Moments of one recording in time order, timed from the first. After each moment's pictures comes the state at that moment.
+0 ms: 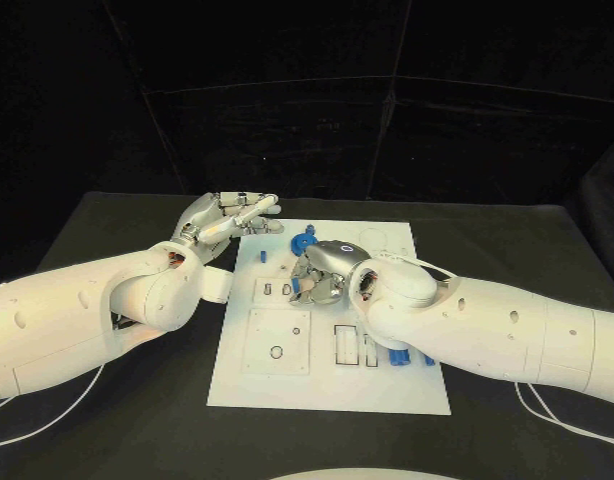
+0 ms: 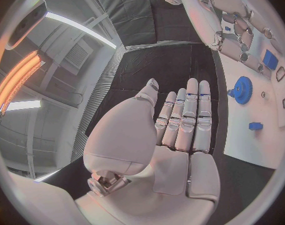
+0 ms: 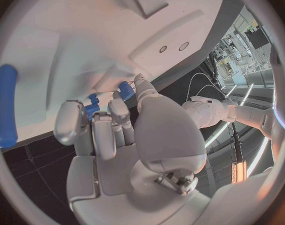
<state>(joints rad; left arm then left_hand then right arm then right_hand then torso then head) 1.17 -0.88 -0.05 1.55 -0.01 -0.29 0.48 1.39 0.01 0.05 0.16 0.05 0.92 0.23 0.11 0.07 1.00 0.18 0.12 0.07 1.12 0.12 0.17 0.18 0.18 0.95 0.24 0.24 0.09 1.11 -0.49 -0.03 1.43 -1.58 -0.28 -0.31 1.29 -0.08 0.00 0.14 0.17 0.92 0.16 0.06 0.07 1.30 0.08 1.16 1.19 1.47 -0.01 1.49 1.31 0.08 1.33 0.11 1.38 1.12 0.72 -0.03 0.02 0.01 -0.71</state>
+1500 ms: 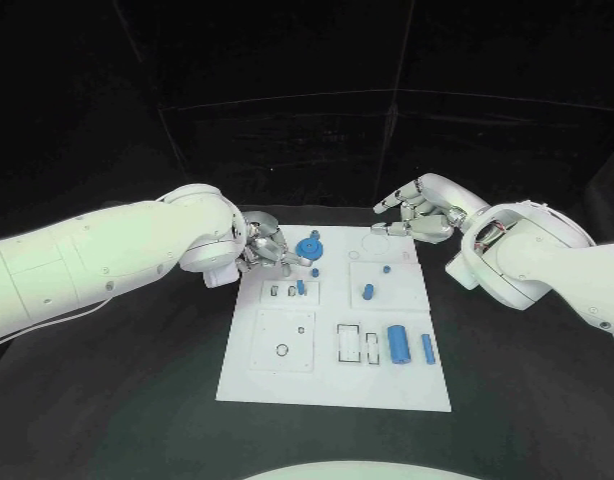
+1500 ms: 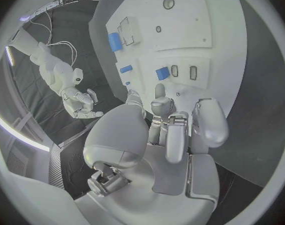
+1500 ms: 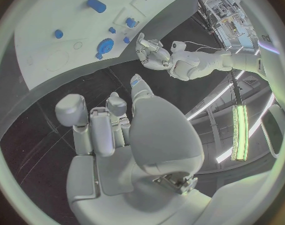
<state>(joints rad) 1.31 -0.69 -0.06 1.38 -0.89 0.15 -0.52 1.14 0.11 -0.29 0.29 0.05 0.96 0.06 0.59 0.35 1.24 -0.01 1.12 0.97 1.47 -0.07 1.57 1.31 0.09 1.41 0.04 1.32 1.15 1.23 -0.86 0.02 1.61 -1.14 -0.38 -0.13 1.38 -0.04 -0.06 0.19 0.23 0.89 0.16 0.08 0.07 1.23 0.08 1.08 1.08 1.47 0.00 1.40 1.29 0.11 1.25 0.11 1.28 0.95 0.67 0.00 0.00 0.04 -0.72</state>
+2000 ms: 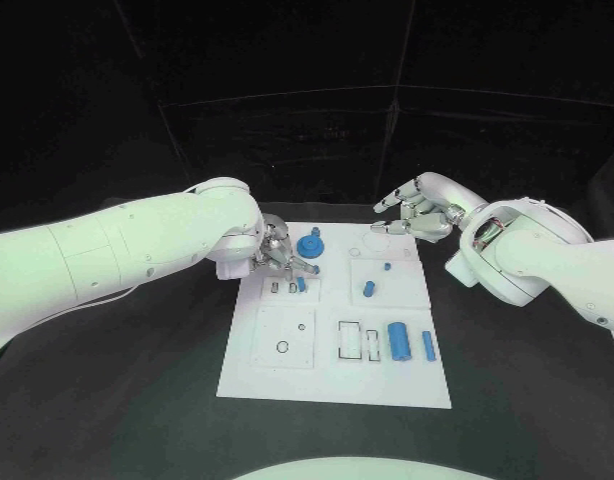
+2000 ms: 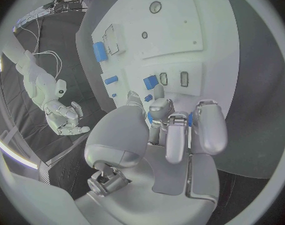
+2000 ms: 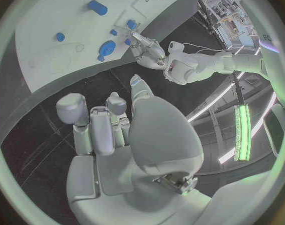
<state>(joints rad) 1.34 -0.56 -0.11 1.25 -0.91 0.26 -0.61 1.14 0.13 -0.32 0.29 0.05 0.93 0.05 0.65 0.42 1.26 -0.02 1.15 1.00 1.46 -0.07 1.57 1.31 0.08 1.43 0.03 1.35 1.21 1.23 -0.85 0.02 1.60 -1.14 -0.37 -0.15 1.39 -0.03 -0.08 0.19 0.28 0.89 0.16 0.09 0.07 1.22 0.07 1.07 1.06 1.47 0.00 1.38 1.27 0.11 1.24 0.10 1.26 0.93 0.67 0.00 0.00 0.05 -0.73</state>
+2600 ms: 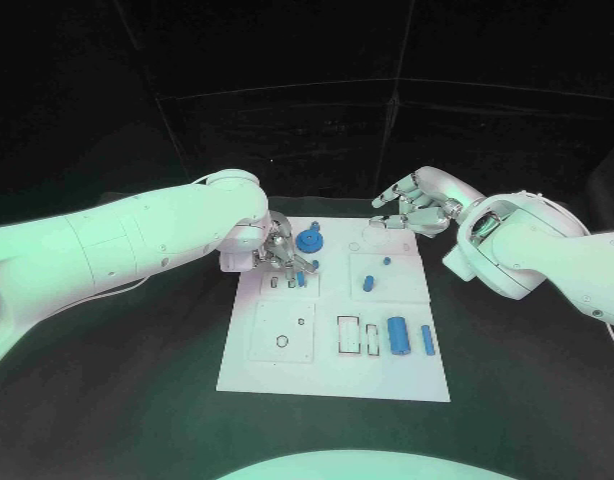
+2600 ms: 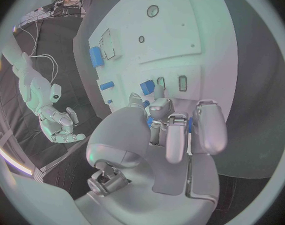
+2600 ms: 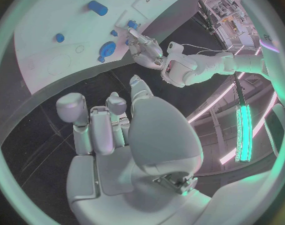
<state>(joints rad) 1.34 -0.51 -0.11 1.18 -0.90 0.35 -0.64 1.16 0.16 -0.31 0.29 0.05 0.91 0.06 0.67 0.44 1.26 -0.02 1.15 1.00 1.46 -0.07 1.57 1.31 0.08 1.43 0.03 1.35 1.21 1.23 -0.84 0.02 1.59 -1.14 -0.36 -0.15 1.39 -0.03 -0.09 0.20 0.30 0.89 0.16 0.09 0.07 1.22 0.07 1.07 1.05 1.47 0.00 1.38 1.27 0.11 1.24 0.11 1.26 0.92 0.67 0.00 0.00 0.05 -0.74</state>
